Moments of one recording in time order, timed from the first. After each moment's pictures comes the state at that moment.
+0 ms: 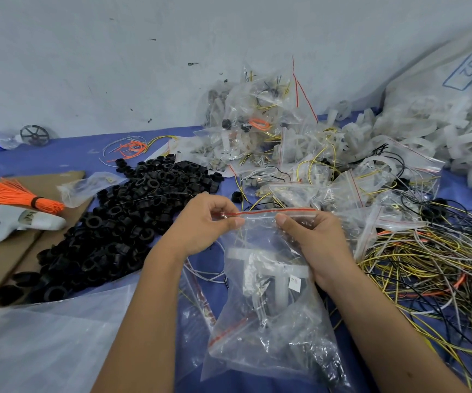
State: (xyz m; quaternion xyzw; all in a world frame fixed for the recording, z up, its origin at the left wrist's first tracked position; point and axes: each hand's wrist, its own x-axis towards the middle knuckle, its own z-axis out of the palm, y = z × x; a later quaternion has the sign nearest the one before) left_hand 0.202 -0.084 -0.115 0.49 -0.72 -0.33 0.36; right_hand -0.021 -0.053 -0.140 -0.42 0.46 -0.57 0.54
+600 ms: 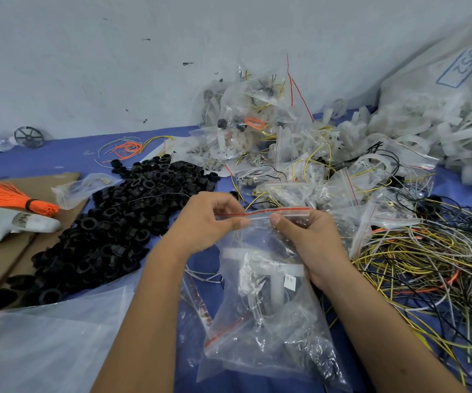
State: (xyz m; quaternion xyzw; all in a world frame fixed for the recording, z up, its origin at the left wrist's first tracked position) left_hand 0.190 -0.083 -0.111 0.49 -0.73 -0.32 0.36; right_hand -0.018 -0.056 -0.145 -0.44 0.44 -0.58 0.53
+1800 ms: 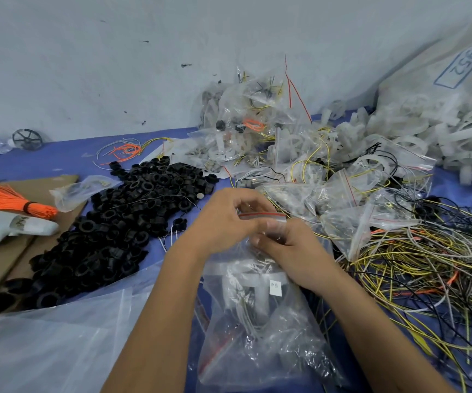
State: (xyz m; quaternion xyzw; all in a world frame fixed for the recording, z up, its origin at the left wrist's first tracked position) left_hand 0.154 -0.073 -0.091 0.41 -0.77 -0.34 0.36; right_hand -0.014 -0.048 -0.138 -0.70 0.41 -0.41 0.40
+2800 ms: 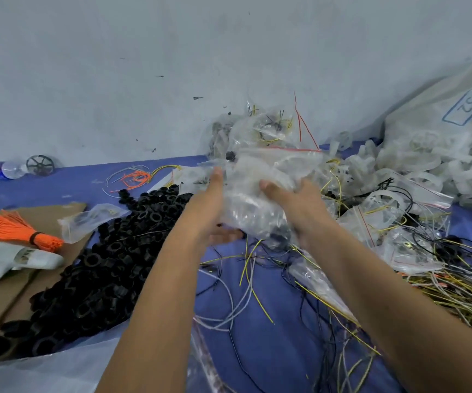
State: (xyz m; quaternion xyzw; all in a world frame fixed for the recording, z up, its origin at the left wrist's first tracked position) left_hand 0.170 -0.105 -0.030 0.60 -0.40 -0.52 0.47; right_hand 0.013 -0.136 -0.056 -0.44 0.48 -0.57 0.50
